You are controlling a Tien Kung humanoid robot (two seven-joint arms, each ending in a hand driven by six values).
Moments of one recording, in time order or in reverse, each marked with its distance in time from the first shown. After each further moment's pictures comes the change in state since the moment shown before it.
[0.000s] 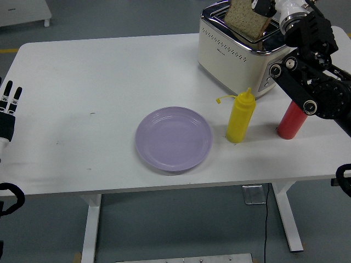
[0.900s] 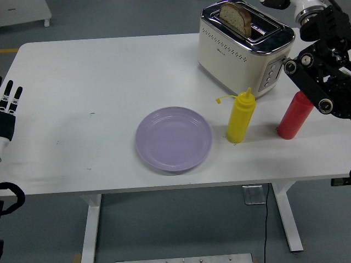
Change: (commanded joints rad) left arm -0.001 0.002 -0.002 -0.001 0.003 0.003 0.001; right arm -0.037 -0.103 0.025 0.108 -0.024 -0.073 0.016
